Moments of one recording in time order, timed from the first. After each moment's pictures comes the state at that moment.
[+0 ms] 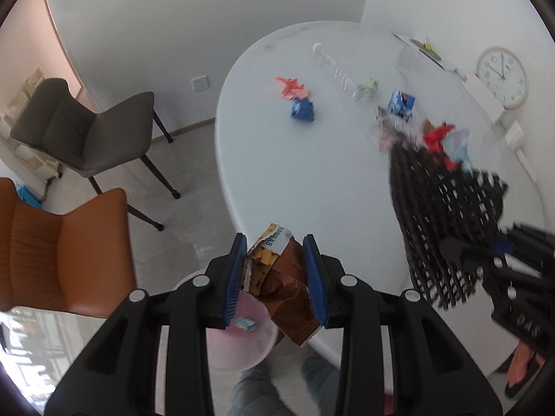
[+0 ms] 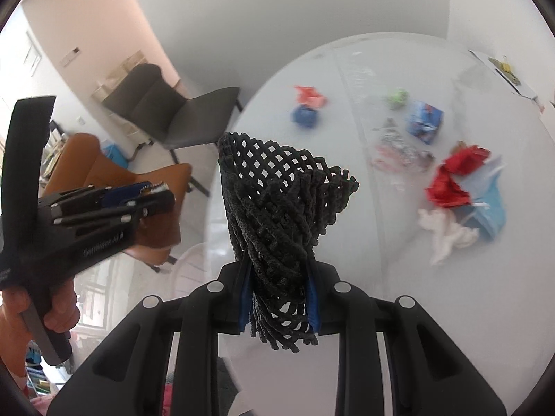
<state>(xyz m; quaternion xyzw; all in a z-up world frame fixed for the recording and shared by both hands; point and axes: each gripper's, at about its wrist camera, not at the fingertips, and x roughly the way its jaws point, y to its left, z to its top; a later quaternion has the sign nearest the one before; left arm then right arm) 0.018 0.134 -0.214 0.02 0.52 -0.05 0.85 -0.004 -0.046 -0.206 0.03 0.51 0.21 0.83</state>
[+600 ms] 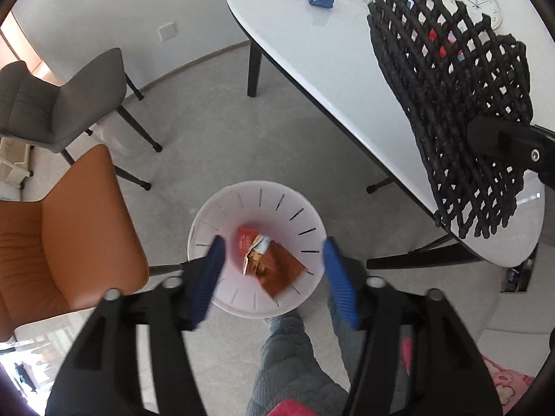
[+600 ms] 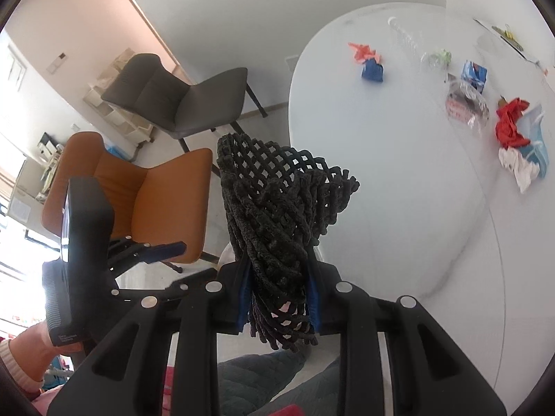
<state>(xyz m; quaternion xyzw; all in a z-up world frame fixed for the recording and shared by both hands) -0.035 0.245 -0.313 0.06 0.60 -0.15 0.78 -0.047 0.074 -0.236 0.07 0.55 0.17 0.82</state>
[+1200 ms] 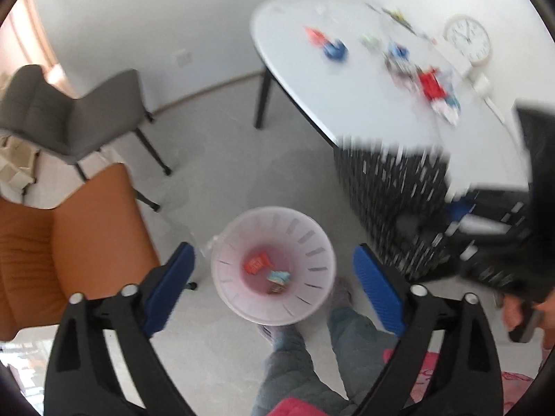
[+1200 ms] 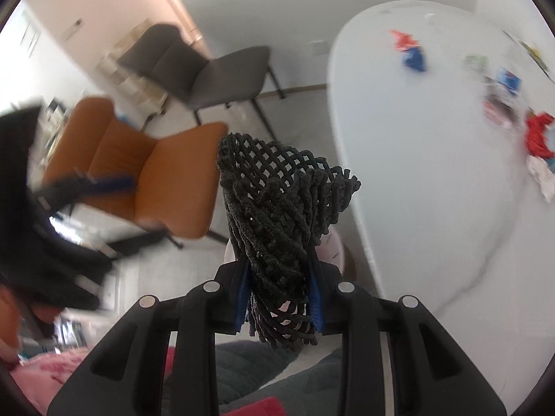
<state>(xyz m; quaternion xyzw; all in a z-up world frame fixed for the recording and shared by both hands) -0.050 0.304 -0.247 0.03 0.54 -0.14 0.83 -0.057 0.129 -0.268 0.01 0.57 0.24 0.79</state>
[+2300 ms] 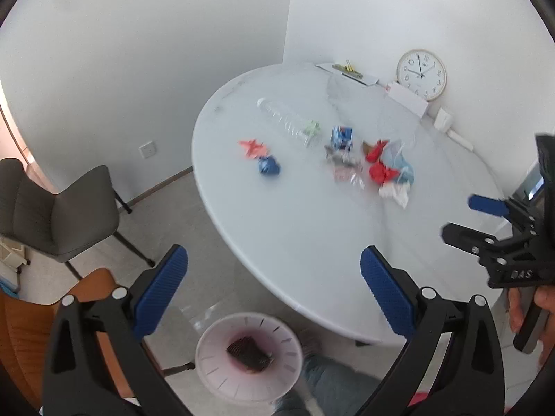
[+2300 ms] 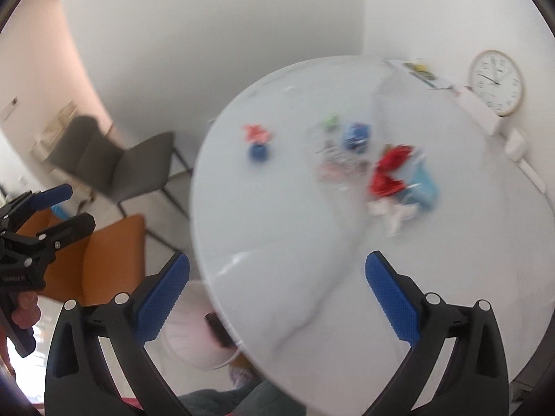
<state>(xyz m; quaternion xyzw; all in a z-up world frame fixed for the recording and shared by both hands) 0.028 0.185 -0.152 0.06 0.43 -0.21 0.88 -0.034 -0.062 -0.140 0.06 0.45 0.01 0.89</state>
